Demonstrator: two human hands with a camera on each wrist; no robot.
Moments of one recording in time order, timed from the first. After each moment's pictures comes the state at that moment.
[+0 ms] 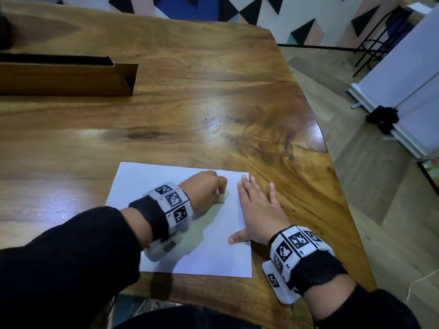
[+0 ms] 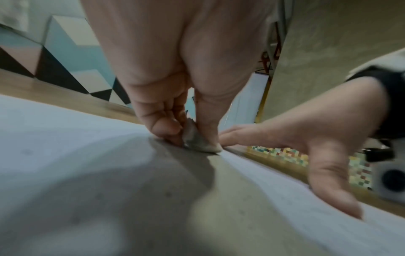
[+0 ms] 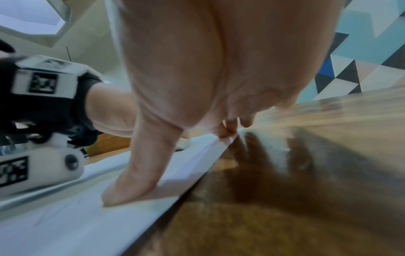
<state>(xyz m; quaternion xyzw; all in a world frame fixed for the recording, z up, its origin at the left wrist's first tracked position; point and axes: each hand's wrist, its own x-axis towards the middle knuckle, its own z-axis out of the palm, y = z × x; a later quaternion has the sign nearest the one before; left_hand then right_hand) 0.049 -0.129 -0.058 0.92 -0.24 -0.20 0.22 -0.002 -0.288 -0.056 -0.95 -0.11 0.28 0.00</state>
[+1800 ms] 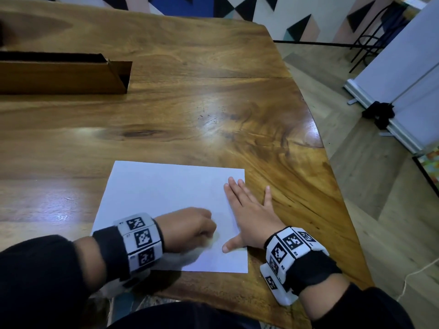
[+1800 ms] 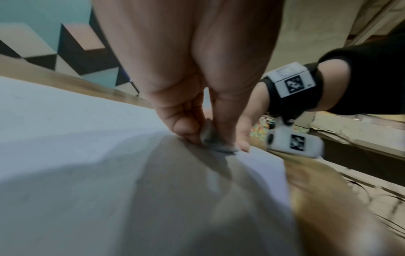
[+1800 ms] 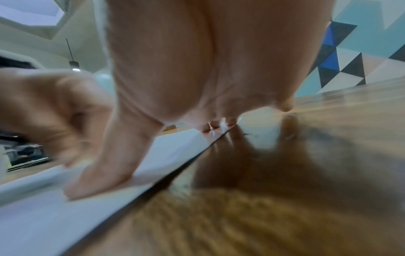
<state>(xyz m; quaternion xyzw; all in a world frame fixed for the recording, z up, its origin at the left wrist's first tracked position) -0.003 -0.108 -0.058 0.86 -0.37 -0.30 0.19 -0.012 -0.289 -0.063 -0.93 -0.16 0.33 0.02</state>
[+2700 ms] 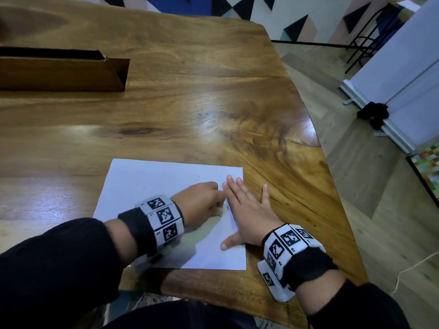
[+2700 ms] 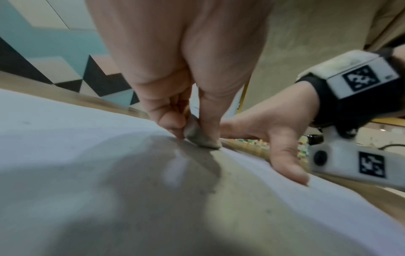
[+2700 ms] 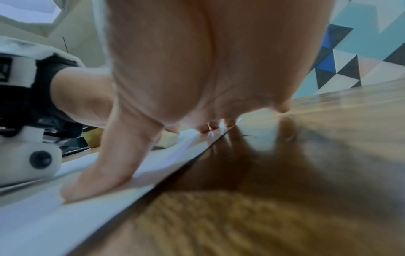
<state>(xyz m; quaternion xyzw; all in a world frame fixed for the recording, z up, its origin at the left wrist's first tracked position) 0.020 -0.129 -0.059 0.90 -0.31 -0.22 0.21 -0.012 -0.288 -0.061 -0.93 -0.16 0.33 0.02</state>
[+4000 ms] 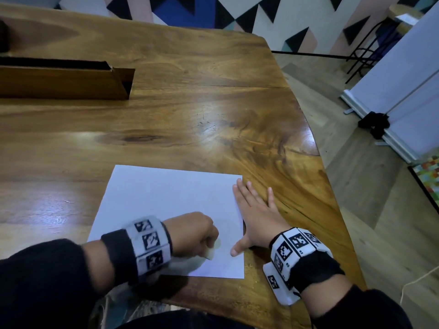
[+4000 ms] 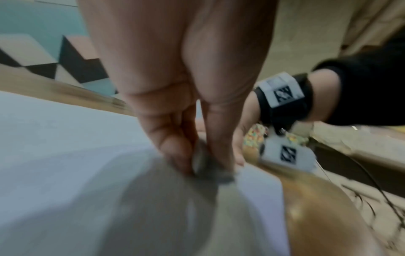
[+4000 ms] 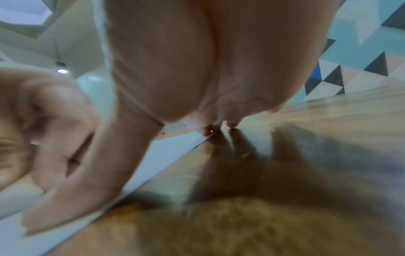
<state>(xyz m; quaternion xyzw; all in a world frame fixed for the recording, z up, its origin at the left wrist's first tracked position) -0.006 -0.123 -0.052 0.86 -0.34 -0.35 0.13 -0.005 -0.306 -0.059 -0.94 -0.13 0.31 0.02</state>
